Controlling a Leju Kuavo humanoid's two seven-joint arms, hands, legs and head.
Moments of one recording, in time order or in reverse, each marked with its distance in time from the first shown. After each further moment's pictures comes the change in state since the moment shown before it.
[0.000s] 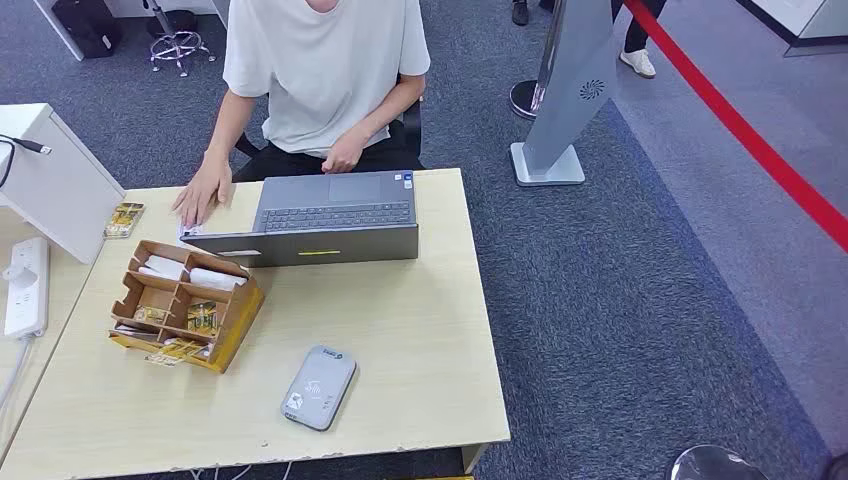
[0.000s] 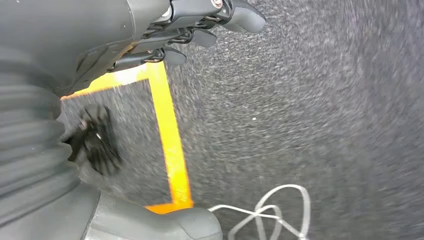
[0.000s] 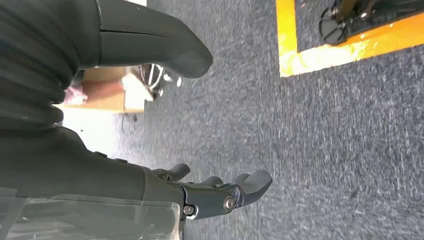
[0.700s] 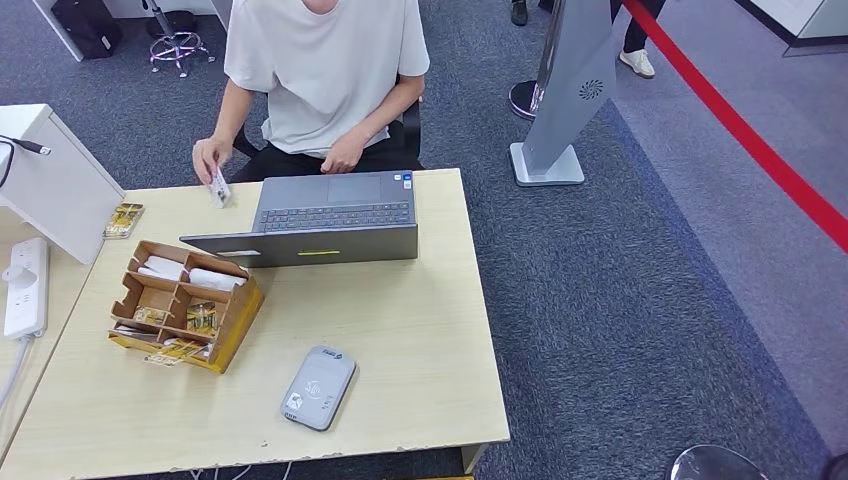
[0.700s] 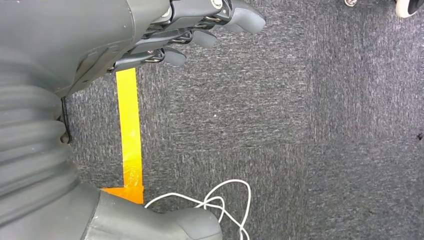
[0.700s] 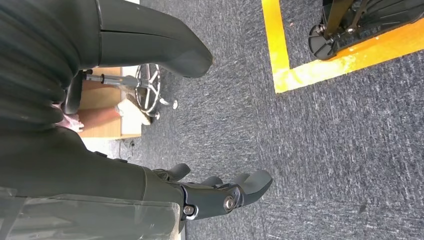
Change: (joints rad) left arm -0.008 -0.027 0.039 0.000 0.125 -0.055 -0.188; right arm -0.004 0.019 -0.070 0.008 -0.030 -0.022 -0.007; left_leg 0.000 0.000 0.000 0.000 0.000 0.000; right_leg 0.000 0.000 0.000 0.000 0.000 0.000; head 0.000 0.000
